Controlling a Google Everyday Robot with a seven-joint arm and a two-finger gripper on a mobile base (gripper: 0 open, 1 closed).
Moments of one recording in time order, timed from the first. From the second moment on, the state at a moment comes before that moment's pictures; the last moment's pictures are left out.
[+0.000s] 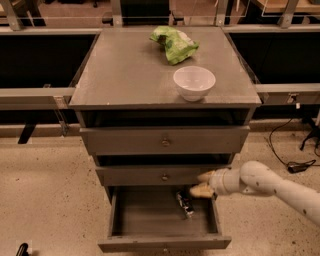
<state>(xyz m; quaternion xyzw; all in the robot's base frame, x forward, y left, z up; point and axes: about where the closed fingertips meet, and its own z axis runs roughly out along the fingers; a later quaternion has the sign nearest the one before) 0.600 -0.176 0.449 -0.43 0.82 0.18 0.33</state>
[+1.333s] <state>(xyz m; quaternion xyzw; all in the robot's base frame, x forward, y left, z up) 0.594 -0.171 0.307 -0.39 0.83 0.20 0.35</state>
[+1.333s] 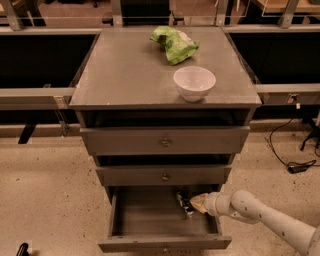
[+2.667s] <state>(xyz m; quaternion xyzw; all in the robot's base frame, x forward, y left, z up) 0.600 -0.156 0.264 -0.42 0.79 0.24 0.37</state>
